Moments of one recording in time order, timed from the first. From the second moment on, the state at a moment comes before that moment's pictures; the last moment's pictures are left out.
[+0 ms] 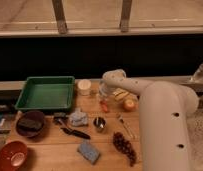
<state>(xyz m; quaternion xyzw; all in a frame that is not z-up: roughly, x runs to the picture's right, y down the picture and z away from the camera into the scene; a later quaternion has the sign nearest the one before) -0.011 0.088 0.953 -0.33 0.00 0.50 0.80</state>
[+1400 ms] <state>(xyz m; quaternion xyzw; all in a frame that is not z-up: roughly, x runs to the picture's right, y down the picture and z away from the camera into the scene) 0.070 -0.026 0.860 -0.20 -0.15 0.59 0.76</state>
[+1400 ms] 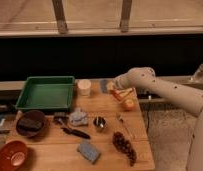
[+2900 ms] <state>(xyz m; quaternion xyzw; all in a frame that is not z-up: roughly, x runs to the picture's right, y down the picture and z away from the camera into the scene) 0.067 -0.139 0.878 -0.19 -0.20 0.58 0.77</state>
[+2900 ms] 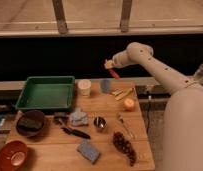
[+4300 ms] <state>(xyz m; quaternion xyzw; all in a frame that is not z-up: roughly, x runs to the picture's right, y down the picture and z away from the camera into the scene) -0.008 -0.122 0.950 -0.28 -0.22 0.55 0.76</state>
